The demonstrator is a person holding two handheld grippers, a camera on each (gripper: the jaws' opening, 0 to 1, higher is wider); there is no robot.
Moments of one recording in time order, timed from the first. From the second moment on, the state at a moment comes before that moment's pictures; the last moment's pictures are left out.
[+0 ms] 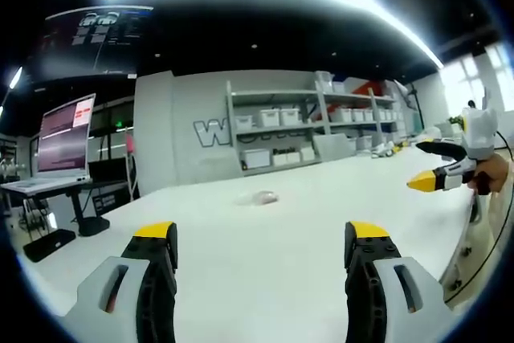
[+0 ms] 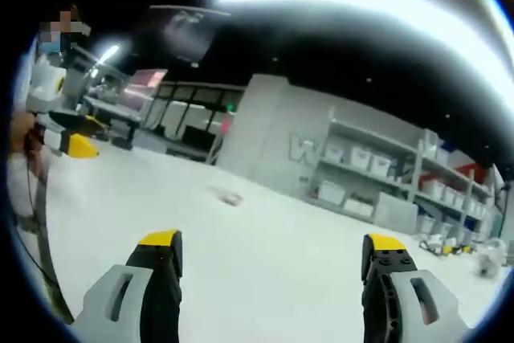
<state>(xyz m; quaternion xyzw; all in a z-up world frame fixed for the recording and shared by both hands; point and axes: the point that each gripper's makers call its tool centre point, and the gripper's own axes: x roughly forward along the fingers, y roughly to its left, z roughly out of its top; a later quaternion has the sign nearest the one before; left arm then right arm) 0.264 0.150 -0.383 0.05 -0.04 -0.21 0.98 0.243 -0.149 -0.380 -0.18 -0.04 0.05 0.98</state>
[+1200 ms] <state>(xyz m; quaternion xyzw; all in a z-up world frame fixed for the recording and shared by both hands) 0.263 0.153 -0.385 0.05 -0.04 -0.21 0.98 0.271 -0.134 -0.386 -0.28 -0.03 0.08 0.96</state>
